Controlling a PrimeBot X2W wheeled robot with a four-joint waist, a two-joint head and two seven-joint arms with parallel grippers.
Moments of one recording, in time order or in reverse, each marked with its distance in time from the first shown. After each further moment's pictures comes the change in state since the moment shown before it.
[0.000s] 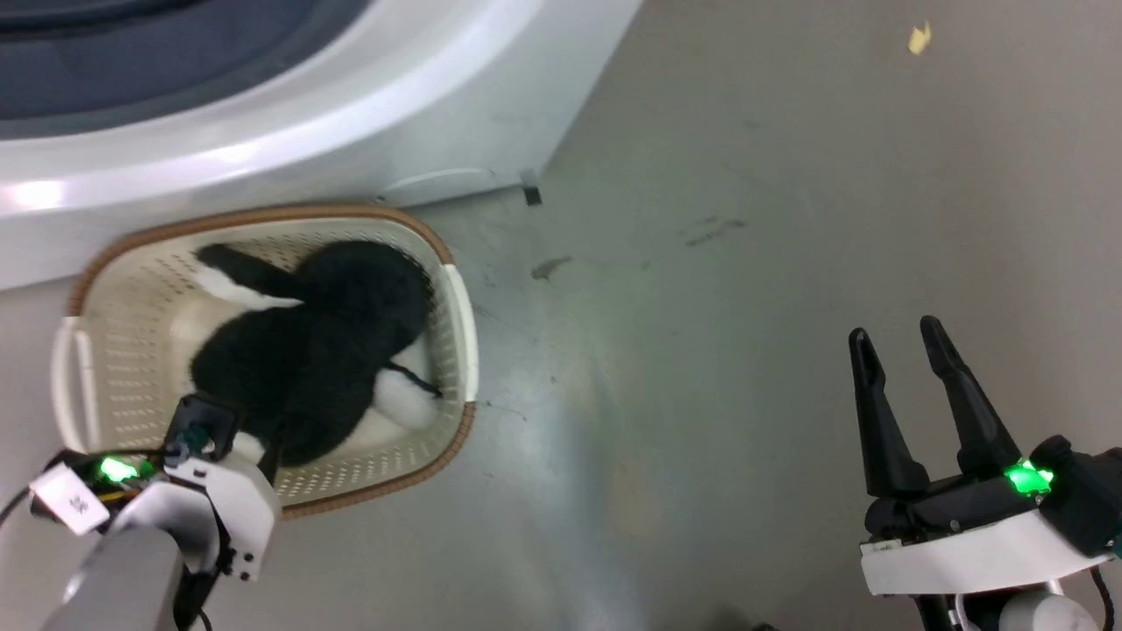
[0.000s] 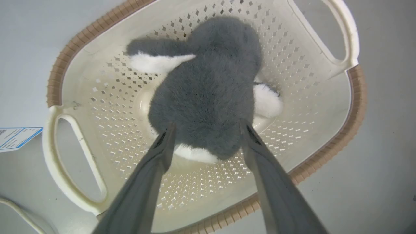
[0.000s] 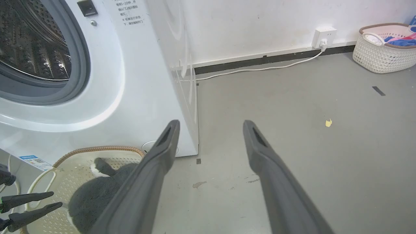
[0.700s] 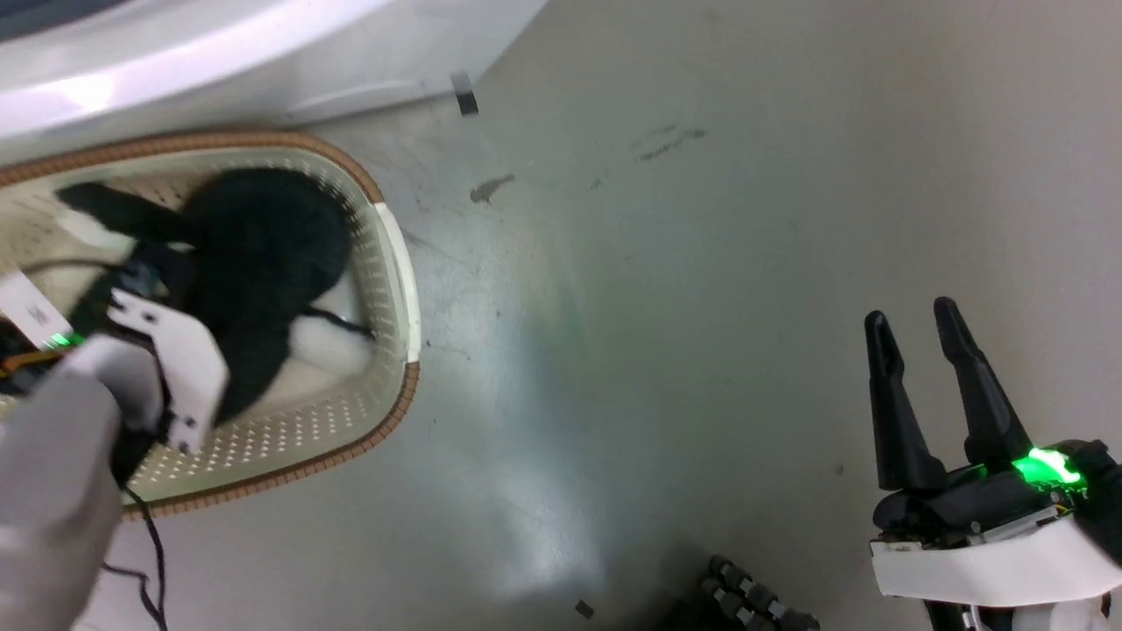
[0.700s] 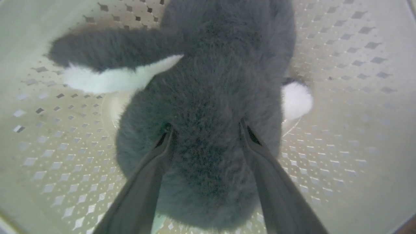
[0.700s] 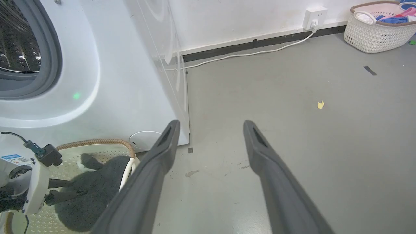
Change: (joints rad) left arm -0.343 0.112 -0.210 0.158 -0.145 -0.018 0.256; right arm 0.002 0.000 0.010 -0.055 0.078 0.000 -0.045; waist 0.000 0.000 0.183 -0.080
